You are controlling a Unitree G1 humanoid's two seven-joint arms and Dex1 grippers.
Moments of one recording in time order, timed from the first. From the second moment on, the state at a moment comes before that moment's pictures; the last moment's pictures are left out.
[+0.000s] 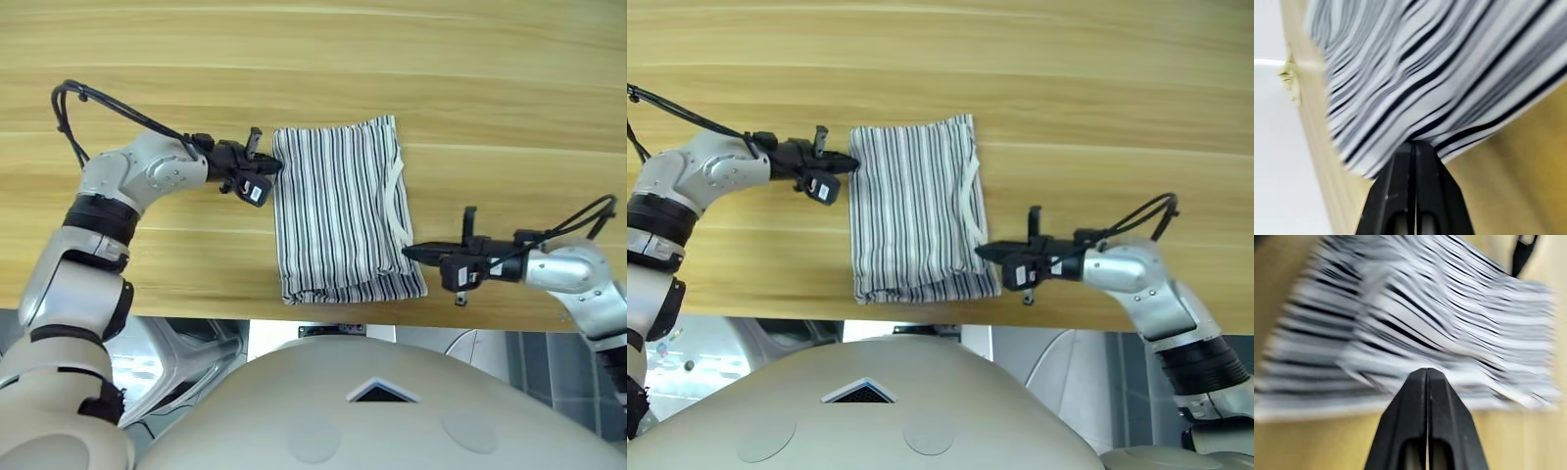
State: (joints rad) left arm -0.57 0.67 -0.50 0.65 0.75 -0.89 -0.48; right arm 0.26 -0.97 0.15 -0.23 -0.05 -0.44 0.85
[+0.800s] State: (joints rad) left arm -0.49 0.99 -0.56 0.38 0.03 -0.95 -0.62; right arm 0.04 -0.90 0.02 0.00 -0.14 -0.29 0.77
